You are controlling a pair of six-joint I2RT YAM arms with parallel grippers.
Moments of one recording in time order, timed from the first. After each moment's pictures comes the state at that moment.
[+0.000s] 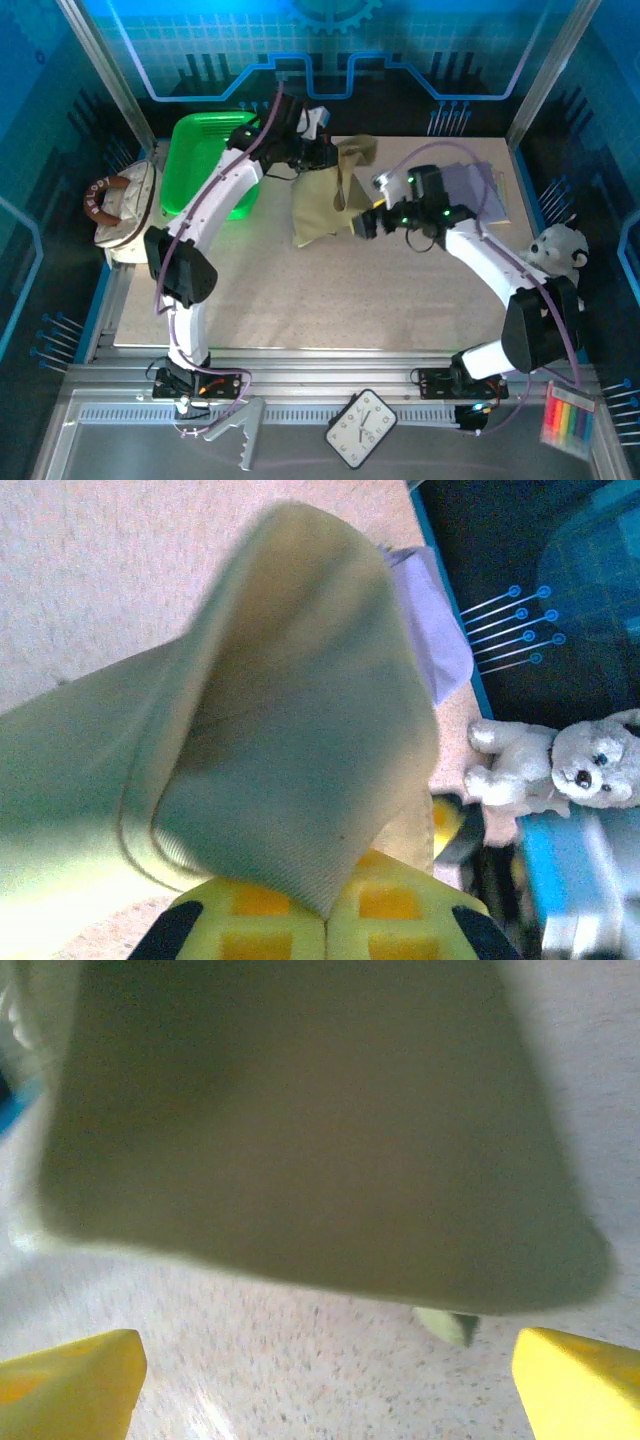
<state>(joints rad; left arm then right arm) -0.42 1.98 2.07 -0.84 0.46 -0.52 0.36 1.44 1.04 -0.33 -0.50 -0.09</state>
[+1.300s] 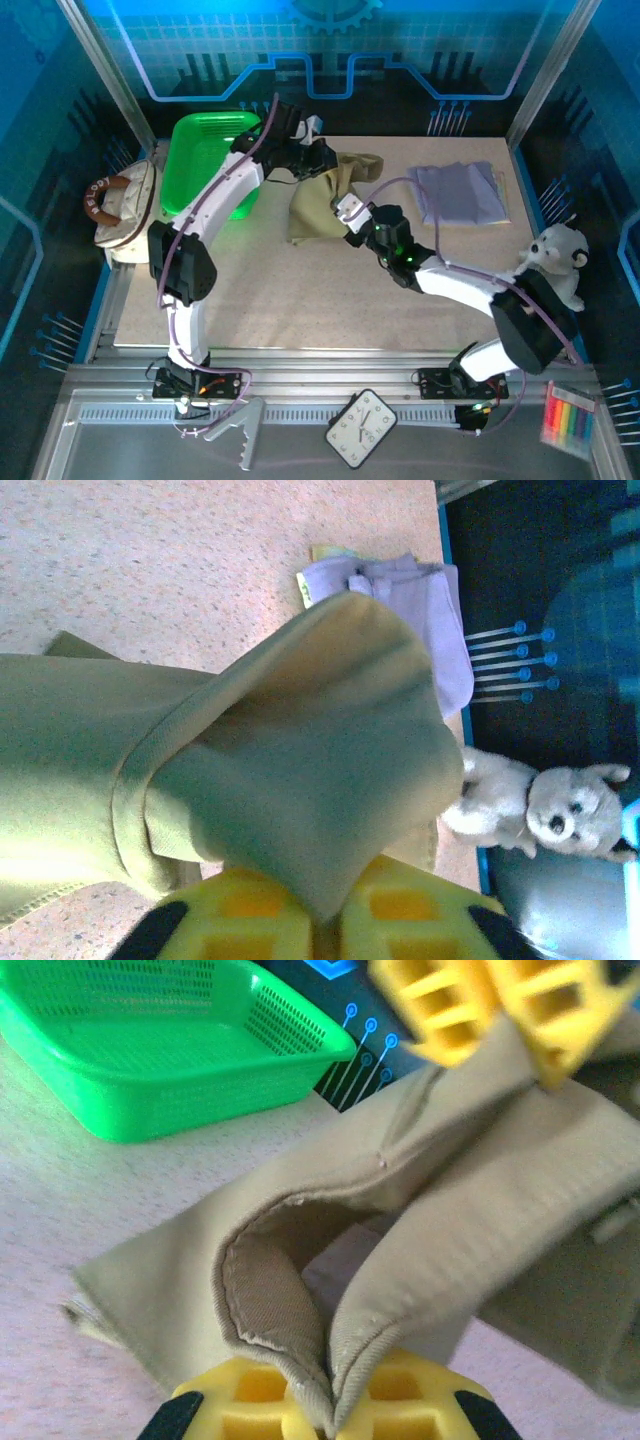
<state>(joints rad) -0.38 1.98 1.99 -0.75 0.49 -0.69 0.63 1.42 0.77 0.40 0.06 -0.37</state>
